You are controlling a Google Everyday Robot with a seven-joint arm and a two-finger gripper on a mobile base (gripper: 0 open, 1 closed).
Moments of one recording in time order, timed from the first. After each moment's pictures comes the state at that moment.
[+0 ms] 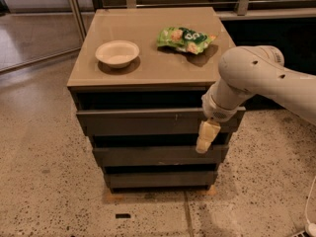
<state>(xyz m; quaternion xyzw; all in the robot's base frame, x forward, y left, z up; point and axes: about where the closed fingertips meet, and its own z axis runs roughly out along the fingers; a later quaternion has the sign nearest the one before) 0.566 -0.145 0.722 -0.62 0.77 0.02 0.16</state>
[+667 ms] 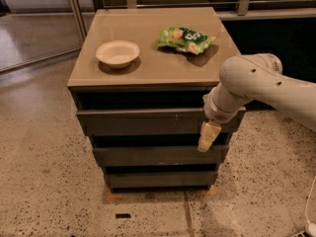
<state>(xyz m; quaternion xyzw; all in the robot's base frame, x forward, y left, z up) 0.586 -0.158 0.702 -0.63 0.76 -0.01 0.18</state>
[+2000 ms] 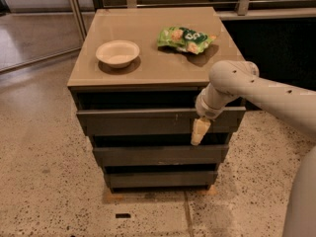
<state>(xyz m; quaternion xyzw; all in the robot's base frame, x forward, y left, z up) 0.654 -0.147 0.638 -0.65 0.74 0.03 0.18</state>
